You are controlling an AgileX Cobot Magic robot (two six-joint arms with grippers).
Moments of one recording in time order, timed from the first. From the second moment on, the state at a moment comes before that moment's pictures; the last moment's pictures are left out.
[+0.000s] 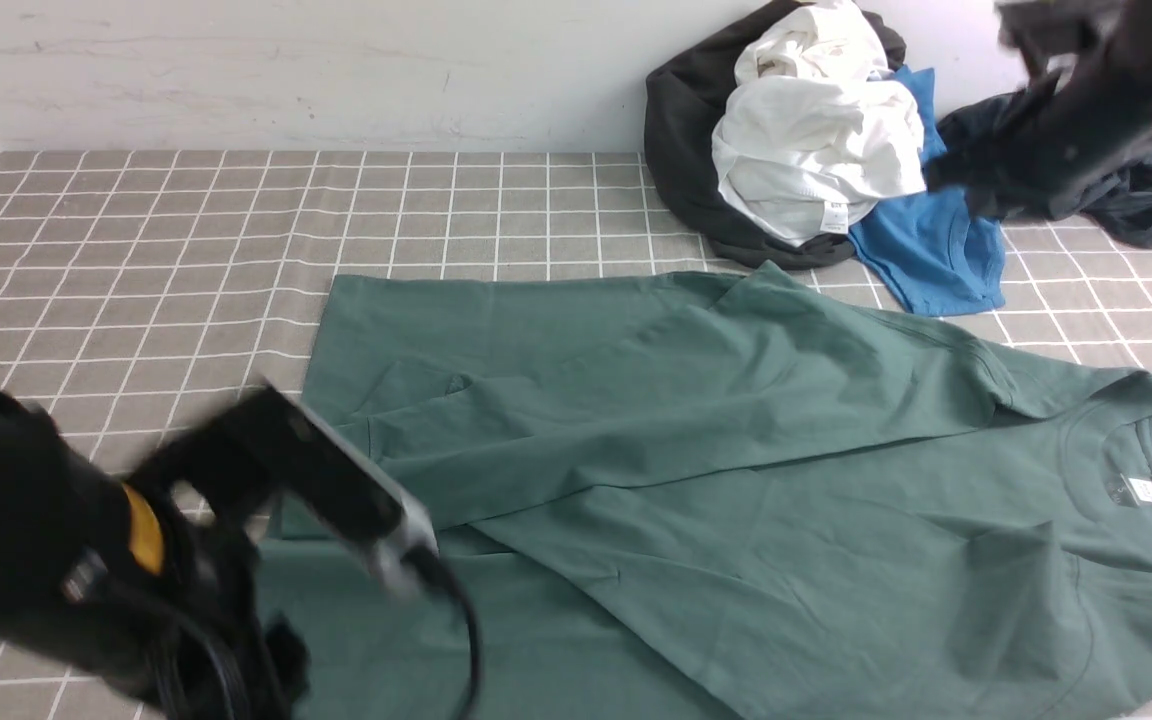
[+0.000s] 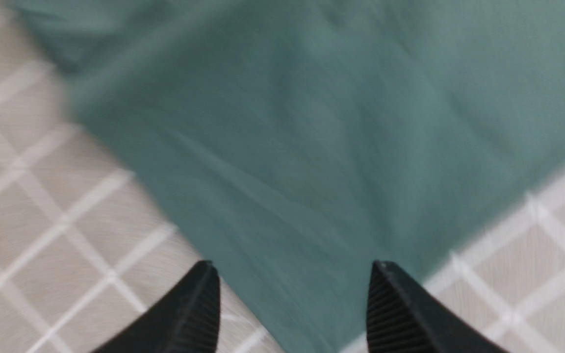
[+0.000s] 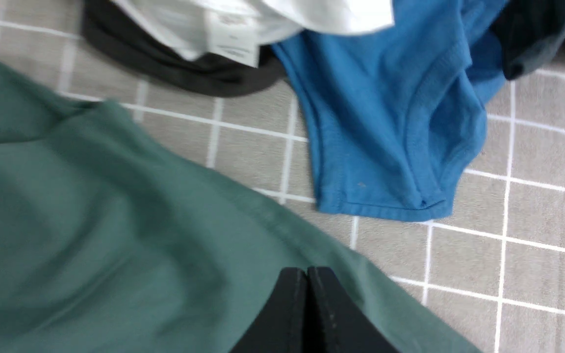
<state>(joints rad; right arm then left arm) 0.11 1.94 -1.82 0.10 0.99 -0.23 -0.57 1.21 -0.74 -0.01 0.93 0.27</state>
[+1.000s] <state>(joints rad) 0.22 1.57 -1.82 0.69 1.25 -0.82 -0.74 1.37 -0.68 0.26 0.91 0.27</state>
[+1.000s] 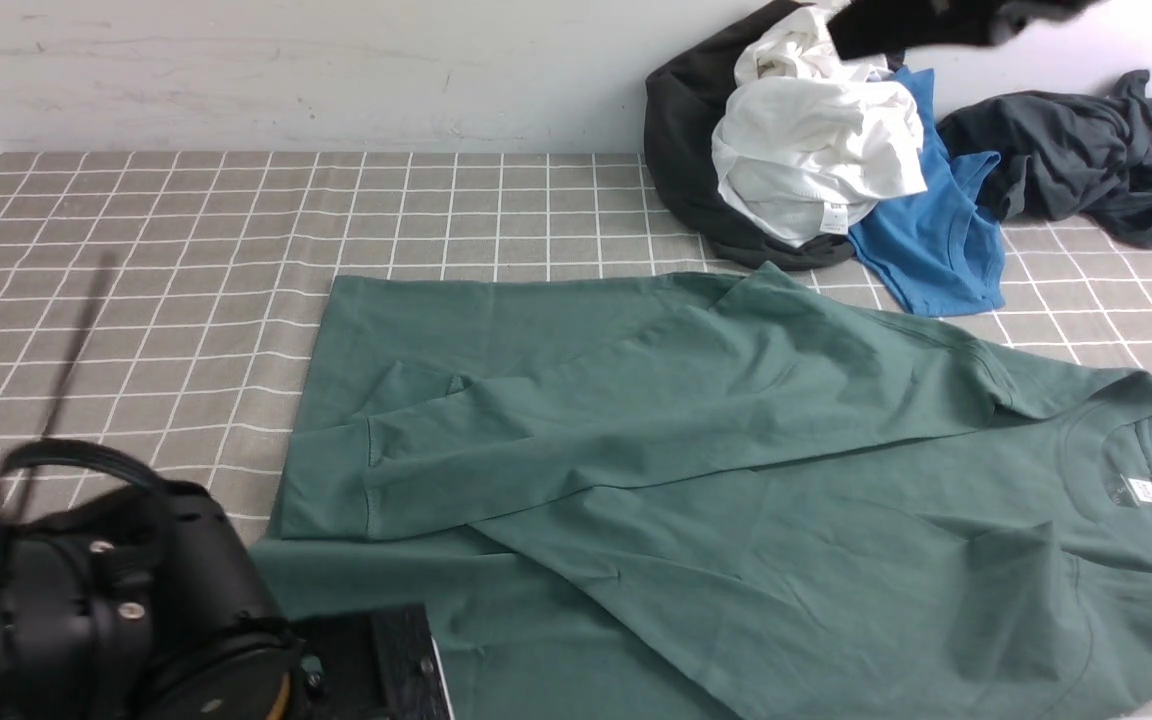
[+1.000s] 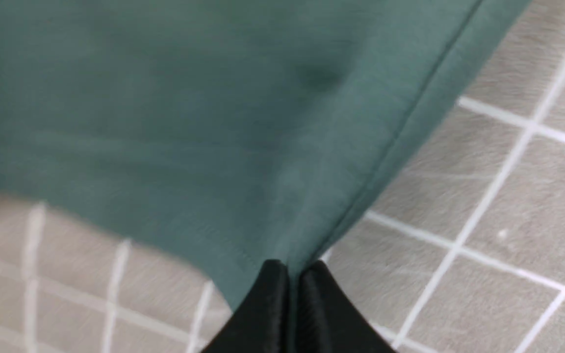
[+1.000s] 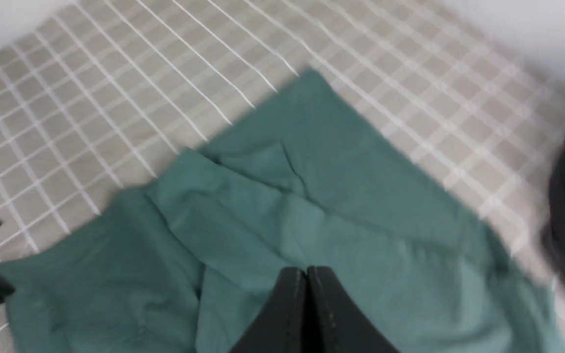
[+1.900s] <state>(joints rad) 0.32 1.44 -0.76 -0.26 0.92 -0.77 -0.69 1.19 -0.68 0.24 0.97 0.22</state>
